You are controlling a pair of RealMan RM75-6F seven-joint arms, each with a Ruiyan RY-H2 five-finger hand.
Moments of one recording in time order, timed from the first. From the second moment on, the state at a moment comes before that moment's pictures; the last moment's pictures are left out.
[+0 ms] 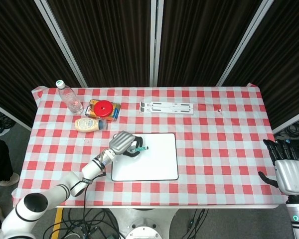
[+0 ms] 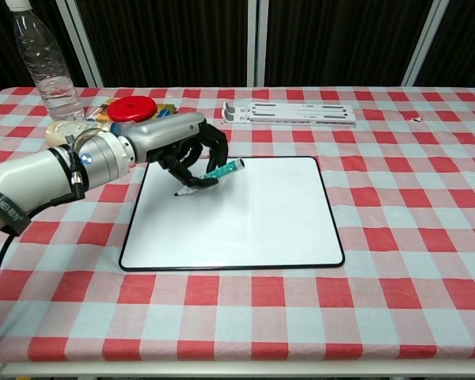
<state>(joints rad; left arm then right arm) -0.91 -1.97 -0.06 -0.68 1.59 0.94 -0.61 0.12 -1.06 0.07 -1.64 -1.48 1.43 -0.07</state>
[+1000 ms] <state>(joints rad) -0.99 -1.99 -0.23 -0.86 1.39 0.86 -0.31 0.10 -1.05 0.07 -1.60 -1.49 1.45 -0.01</state>
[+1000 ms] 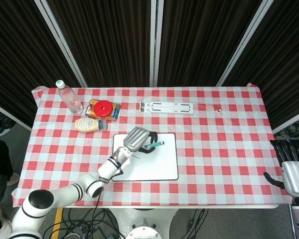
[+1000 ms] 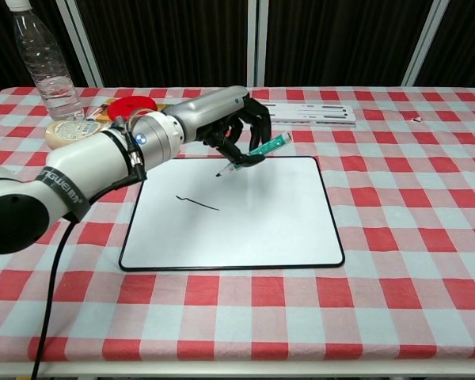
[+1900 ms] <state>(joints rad) -0.97 -2.02 -0.24 -0.87 1.28 0.77 -0.17 0.09 -1.06 0.07 -1.58 -1.49 1.45 0.01</state>
